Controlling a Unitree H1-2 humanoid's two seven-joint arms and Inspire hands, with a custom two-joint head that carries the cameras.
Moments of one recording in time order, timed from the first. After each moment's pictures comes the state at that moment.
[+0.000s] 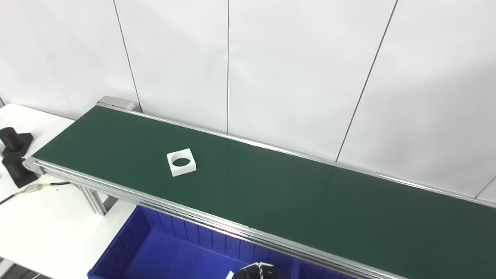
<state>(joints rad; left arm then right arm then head) 0.19 -0.15 -0.08 0.36 -0.05 -0.44 -0.18 0.15 -0.15 0.39 0.31 -0.08 -0.42 -0.33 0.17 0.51</state>
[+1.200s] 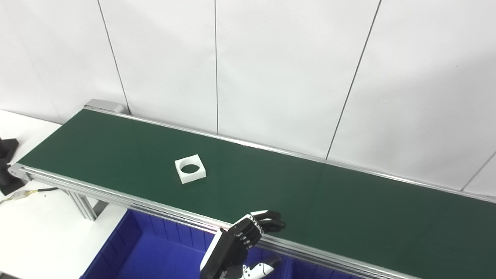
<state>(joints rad) 0.19 -0.14 -0.06 -0.11 -0.12 -0.44 -0.34 0.17 -0.17 0.40 0.26 -0.11 -0.42 -0.33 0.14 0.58</state>
